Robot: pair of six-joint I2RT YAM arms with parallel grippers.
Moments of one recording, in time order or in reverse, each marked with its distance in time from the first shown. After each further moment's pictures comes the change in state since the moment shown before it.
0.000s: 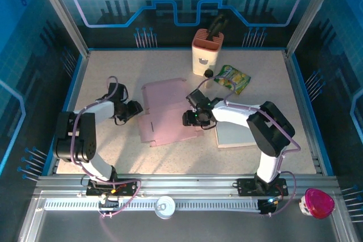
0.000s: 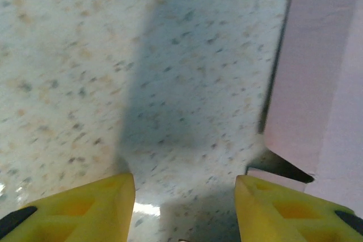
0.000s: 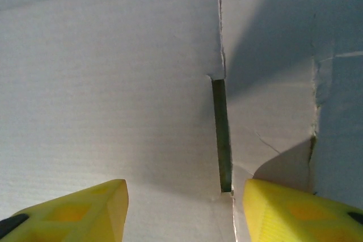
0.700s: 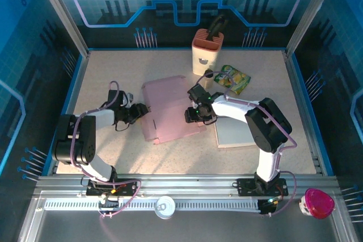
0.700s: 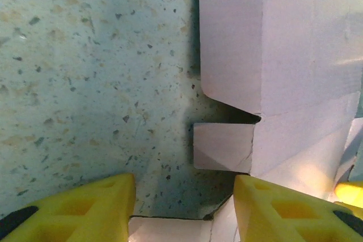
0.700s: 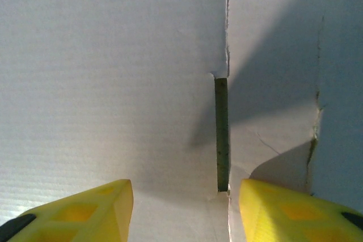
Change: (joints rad) left arm -0.002 -0.029 -0.149 0.242 0.233 -0.019; right arm -0.046 0.043 0.069 -0.063 0.000 -0.148
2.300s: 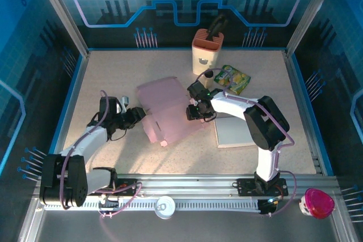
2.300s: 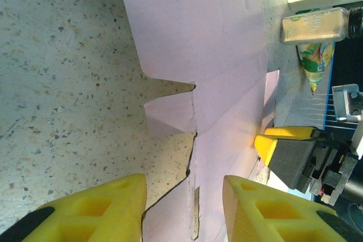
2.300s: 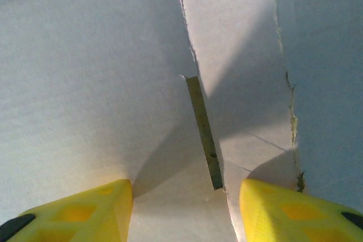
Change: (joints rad) left arm -0.003 -0.405 -0.156 -0.068 0.079 -0.121; right arm -0.018 0.034 0.069 -0.068 0.052 -0.042
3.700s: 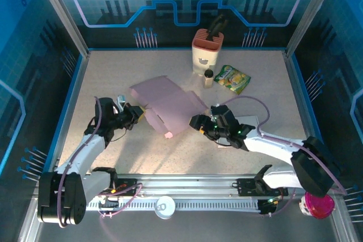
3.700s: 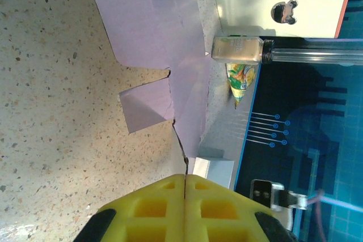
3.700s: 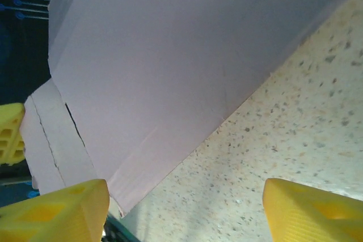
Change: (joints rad) left arm -0.006 -0.156 -0.050 0.110 0.081 -0.349; right arm 0.083 -0.604 -0.736 0.721 -0.195 0.795
